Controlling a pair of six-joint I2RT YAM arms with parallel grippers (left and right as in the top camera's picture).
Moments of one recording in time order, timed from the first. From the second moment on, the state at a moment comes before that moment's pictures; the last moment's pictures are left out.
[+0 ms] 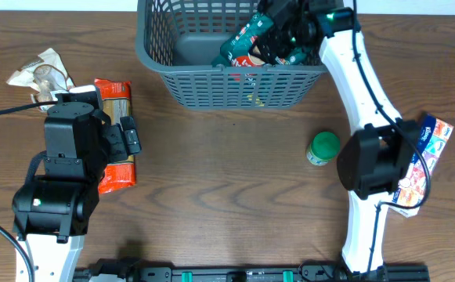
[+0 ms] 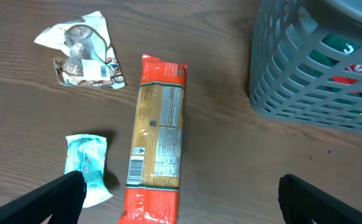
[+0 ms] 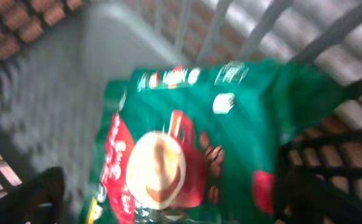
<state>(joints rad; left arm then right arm) -0.10 0.98 1.11 -0.89 -0.16 -0.20 0.22 2.22 2.18 -0.84 -0.32 -0.42</state>
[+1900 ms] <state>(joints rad) -0.10 0.98 1.11 -0.89 -0.16 -0.17 0.13 1.67 1.29 -1.10 0.11 0.48</state>
